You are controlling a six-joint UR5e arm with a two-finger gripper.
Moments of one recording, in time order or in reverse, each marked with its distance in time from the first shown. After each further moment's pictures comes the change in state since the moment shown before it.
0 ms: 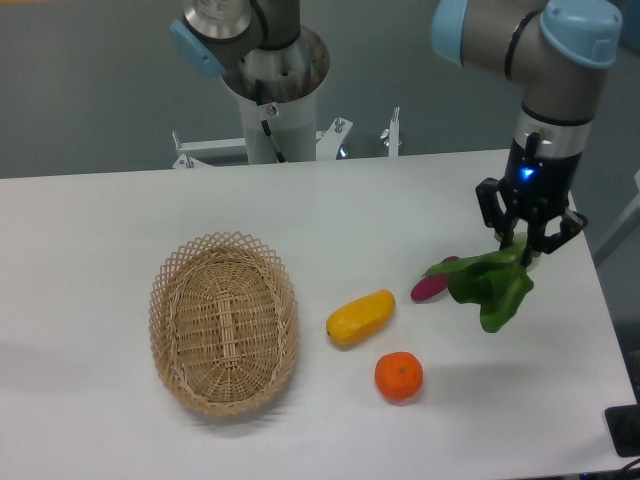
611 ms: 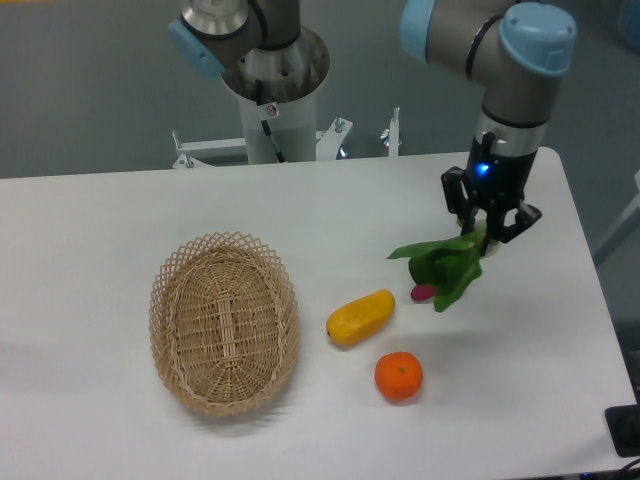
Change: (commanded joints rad) arm -0.011 0.061 -0.078 -0.003 0.008 0.008
